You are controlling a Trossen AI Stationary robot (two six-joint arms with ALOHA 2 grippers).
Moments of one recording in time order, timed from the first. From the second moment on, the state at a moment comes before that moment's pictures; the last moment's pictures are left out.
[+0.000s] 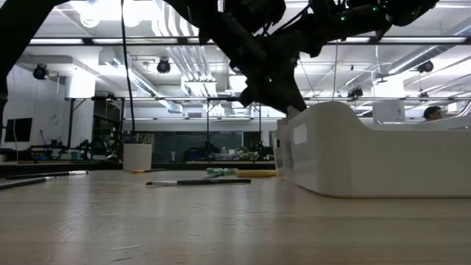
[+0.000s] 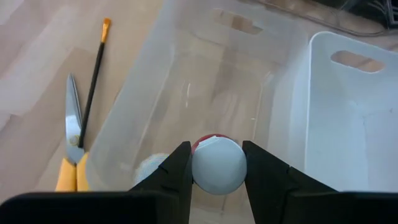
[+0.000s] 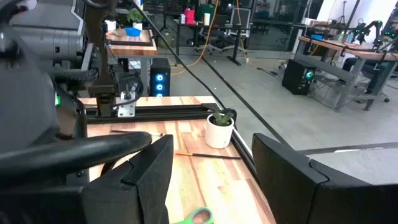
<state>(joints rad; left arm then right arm) 0.08 2.04 1.58 -0.34 -0.01 -0.22 -0.44 1.15 0.78 0.27 -0.21 -0.09</state>
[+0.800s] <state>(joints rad) 0.05 2.05 1.59 -0.48 0.00 -0.24 -0.44 1.15 0.78 0.27 -0.21 -0.09</state>
